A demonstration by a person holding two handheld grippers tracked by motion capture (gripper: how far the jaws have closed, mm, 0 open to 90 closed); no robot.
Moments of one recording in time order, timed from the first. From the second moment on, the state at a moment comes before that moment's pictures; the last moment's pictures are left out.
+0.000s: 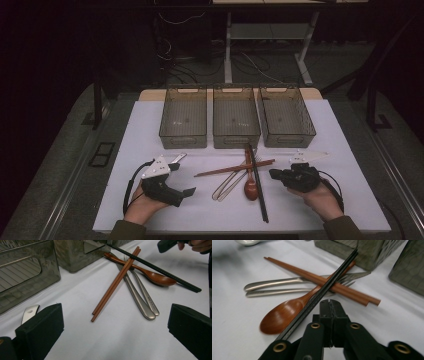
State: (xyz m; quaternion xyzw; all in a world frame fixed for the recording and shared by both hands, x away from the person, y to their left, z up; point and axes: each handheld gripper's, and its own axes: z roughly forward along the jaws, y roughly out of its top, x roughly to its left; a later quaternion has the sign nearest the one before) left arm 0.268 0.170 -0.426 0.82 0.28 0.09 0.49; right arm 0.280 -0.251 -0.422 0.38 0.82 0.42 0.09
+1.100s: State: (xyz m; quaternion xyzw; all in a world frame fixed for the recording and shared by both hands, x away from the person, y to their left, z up) left arm 0.268 0.171 -0.427 0.82 0.28 0.09 0.49; right arm 0.370 -0.200 -0.425 0.40 0.83 0.38 0.12
